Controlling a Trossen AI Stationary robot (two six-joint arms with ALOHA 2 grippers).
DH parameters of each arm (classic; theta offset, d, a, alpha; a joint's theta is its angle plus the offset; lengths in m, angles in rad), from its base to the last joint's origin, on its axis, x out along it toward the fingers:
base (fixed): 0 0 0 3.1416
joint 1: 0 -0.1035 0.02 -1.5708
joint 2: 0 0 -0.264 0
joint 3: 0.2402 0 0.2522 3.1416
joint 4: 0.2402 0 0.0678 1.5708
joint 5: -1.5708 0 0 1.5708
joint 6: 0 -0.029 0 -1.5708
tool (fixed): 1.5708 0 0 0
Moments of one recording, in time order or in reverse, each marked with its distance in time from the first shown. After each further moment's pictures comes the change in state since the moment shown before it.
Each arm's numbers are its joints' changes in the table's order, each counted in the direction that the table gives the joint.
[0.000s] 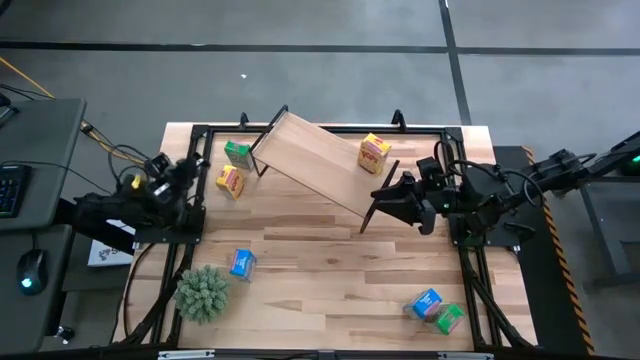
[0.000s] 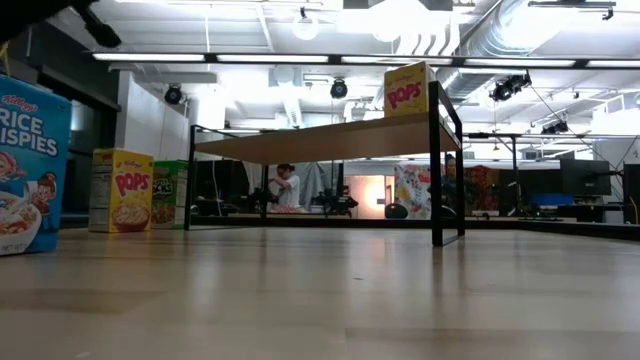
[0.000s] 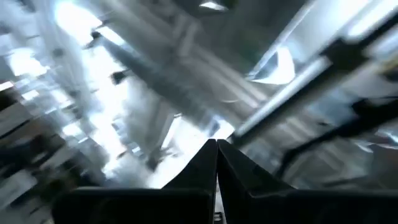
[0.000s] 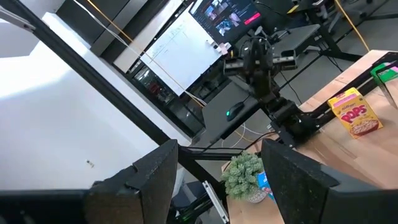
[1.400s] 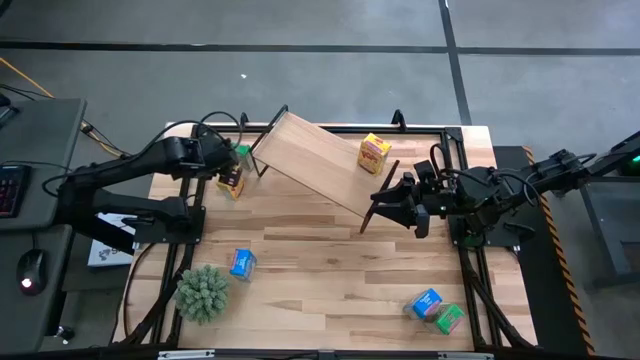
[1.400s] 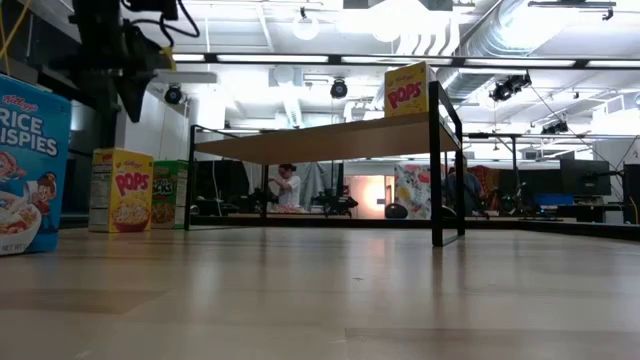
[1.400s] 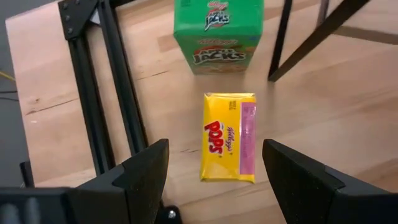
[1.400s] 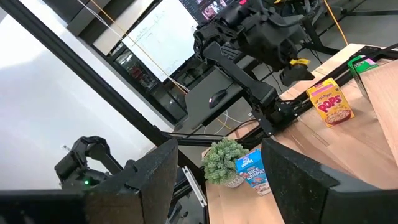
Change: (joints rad) left arm -0.376 -0.965 0.905 2.171 0.127 0.242; right arm 0.000 -0.001 0.000 0.093 -0.008 0.026
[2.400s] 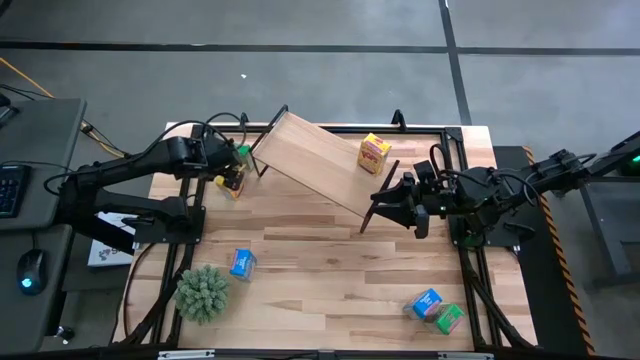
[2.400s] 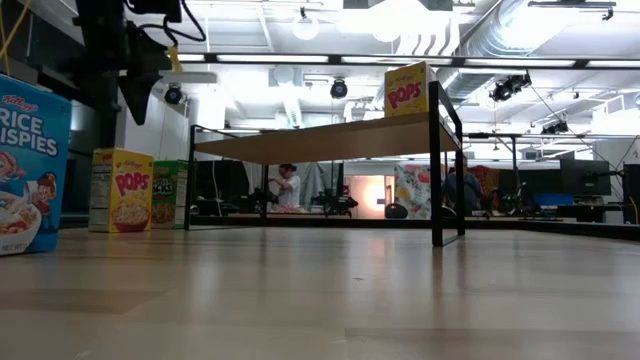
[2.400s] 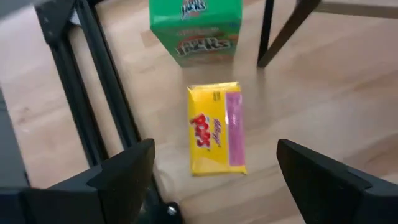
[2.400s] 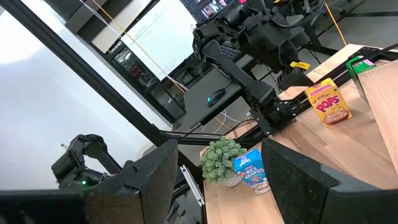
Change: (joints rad) left arm 0.004 -0.015 0.000 -0.014 -0.048 -0.069; right arm 0.000 0.000 0.000 0.006 0.000 0.009
